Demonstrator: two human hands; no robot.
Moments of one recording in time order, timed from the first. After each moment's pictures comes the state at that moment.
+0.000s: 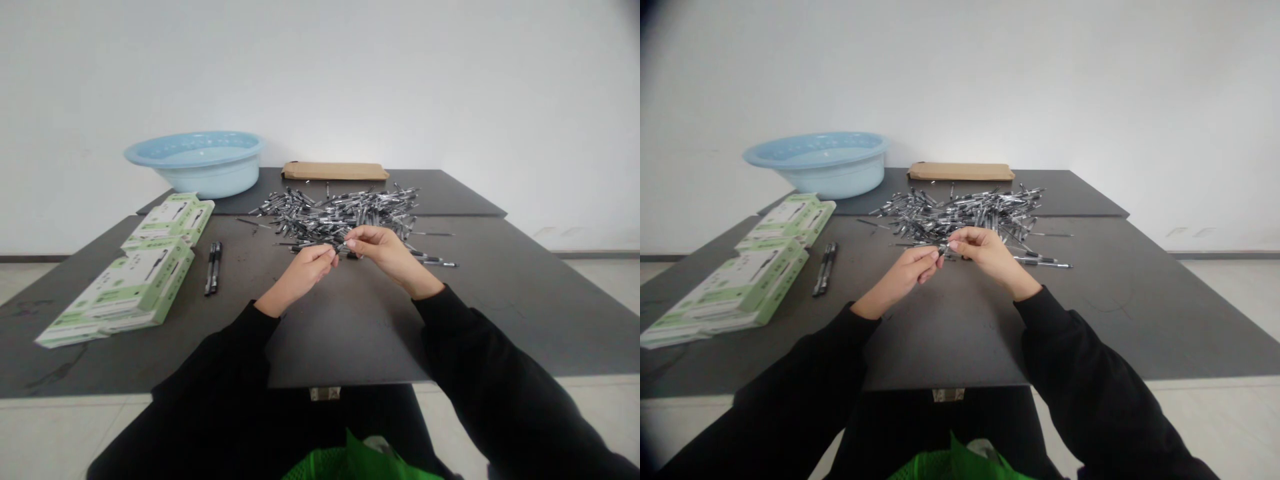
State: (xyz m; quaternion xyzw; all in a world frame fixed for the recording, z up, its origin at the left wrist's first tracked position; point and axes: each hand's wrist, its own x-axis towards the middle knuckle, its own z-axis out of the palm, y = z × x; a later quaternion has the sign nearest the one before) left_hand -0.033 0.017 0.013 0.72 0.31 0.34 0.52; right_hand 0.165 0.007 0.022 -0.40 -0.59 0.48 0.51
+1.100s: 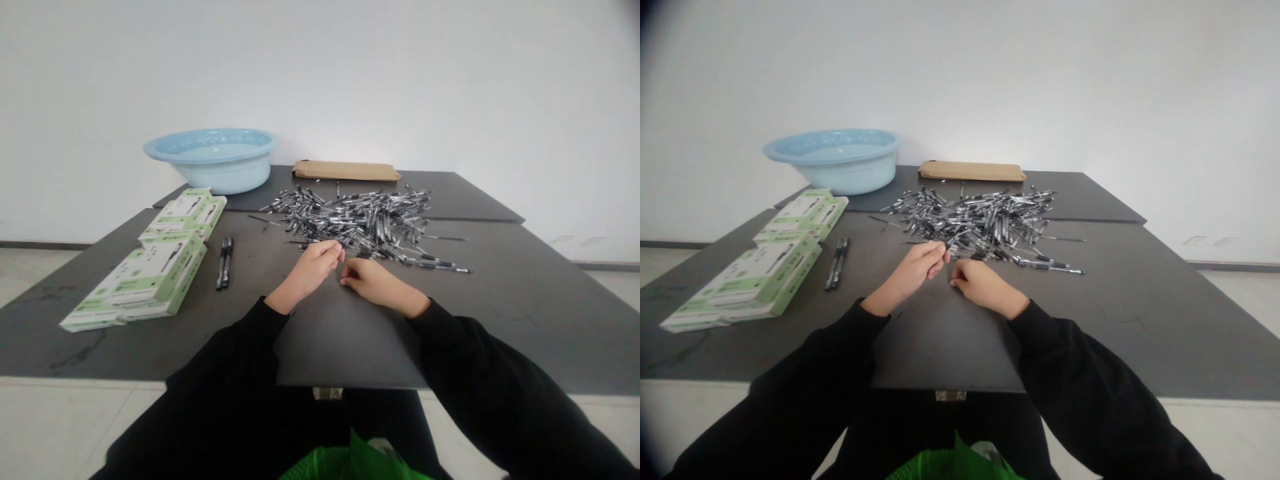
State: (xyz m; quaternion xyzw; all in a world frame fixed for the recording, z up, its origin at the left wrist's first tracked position) left_hand -0.033 0.018 0.013 0.70 0.34 0.37 0.51; right_hand 0.143 -0.003 -0.013 -0.52 -0.79 0.27 0.19
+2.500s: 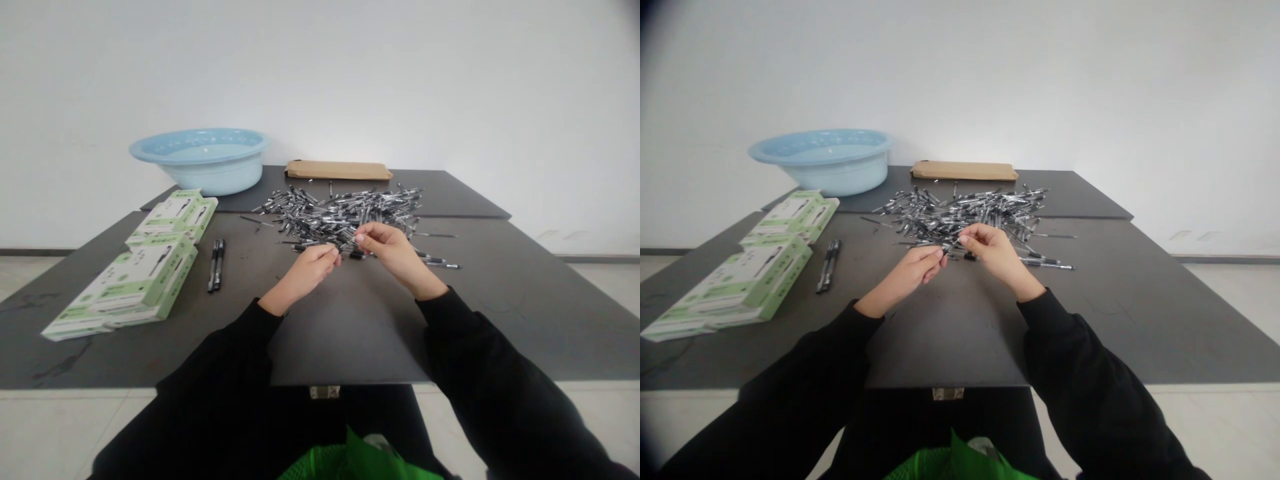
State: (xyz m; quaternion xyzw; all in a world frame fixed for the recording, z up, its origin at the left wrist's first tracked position) left_hand -0.030 0.019 0.010 0.72 0.34 0.32 0.51; right_hand 0.170 0.007 0.022 -0.45 -0.62 0.39 0.50
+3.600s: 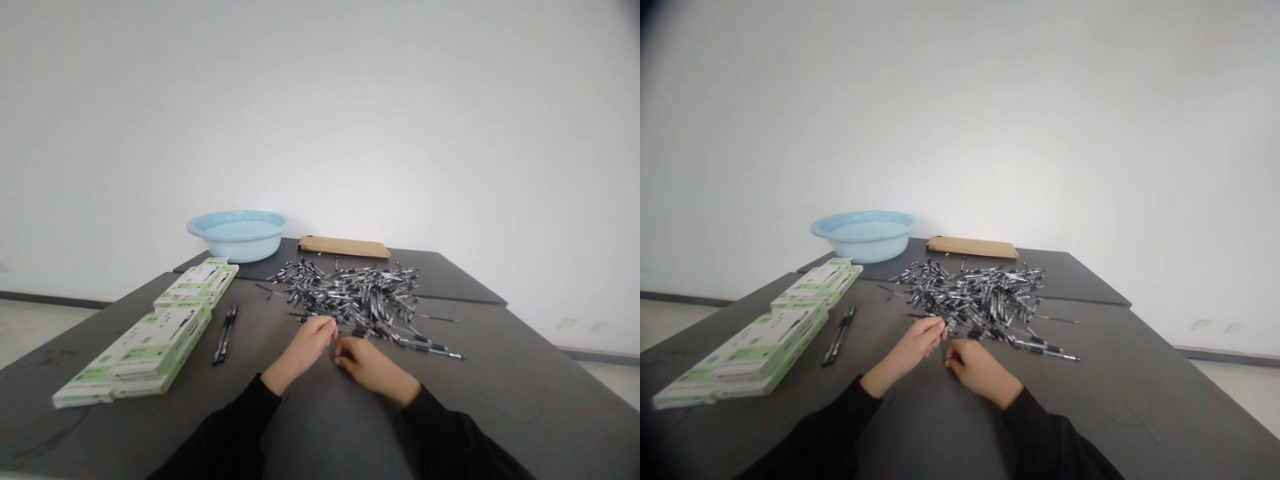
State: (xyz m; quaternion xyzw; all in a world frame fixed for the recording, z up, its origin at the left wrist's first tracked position) left_hand -0.039 0.025 0.005 0.69 0.39 0.36 0.48; right_hand 0.137 -0.001 -0.019 -0.48 -0.81 0.26 0.23
